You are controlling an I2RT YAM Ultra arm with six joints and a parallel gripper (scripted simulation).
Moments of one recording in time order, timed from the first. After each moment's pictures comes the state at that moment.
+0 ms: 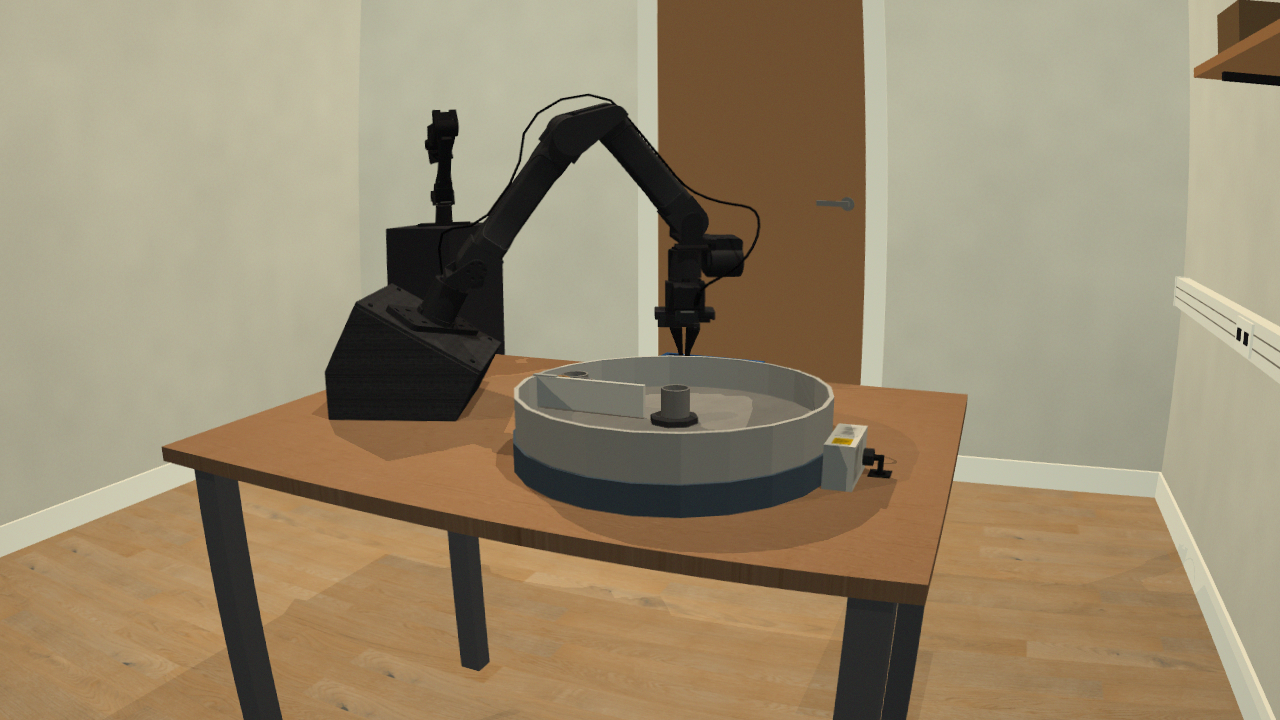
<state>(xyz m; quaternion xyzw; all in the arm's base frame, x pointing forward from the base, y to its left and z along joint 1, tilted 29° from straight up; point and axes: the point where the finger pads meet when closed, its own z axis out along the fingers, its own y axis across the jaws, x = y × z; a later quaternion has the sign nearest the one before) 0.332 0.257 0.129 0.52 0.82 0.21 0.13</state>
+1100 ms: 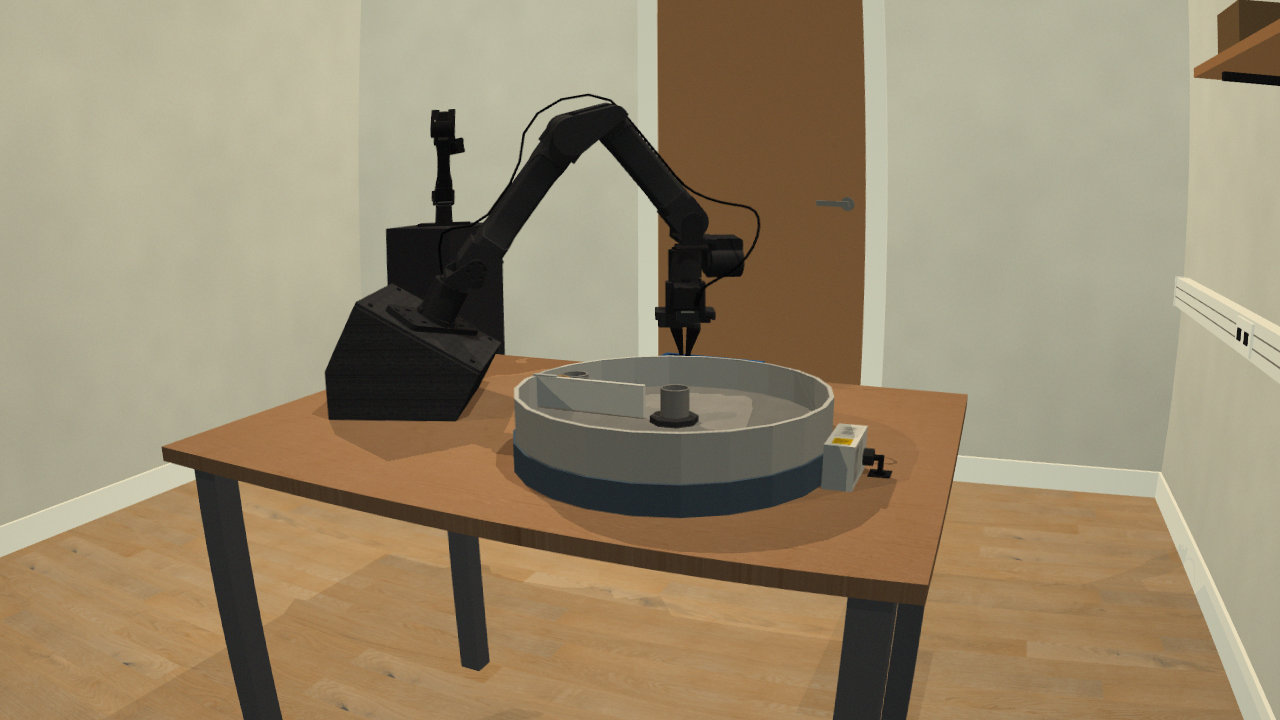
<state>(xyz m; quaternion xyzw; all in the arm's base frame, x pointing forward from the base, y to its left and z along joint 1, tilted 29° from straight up) 0.333 0.257 0.129 0.52 0.82 0.21 0.13</state>
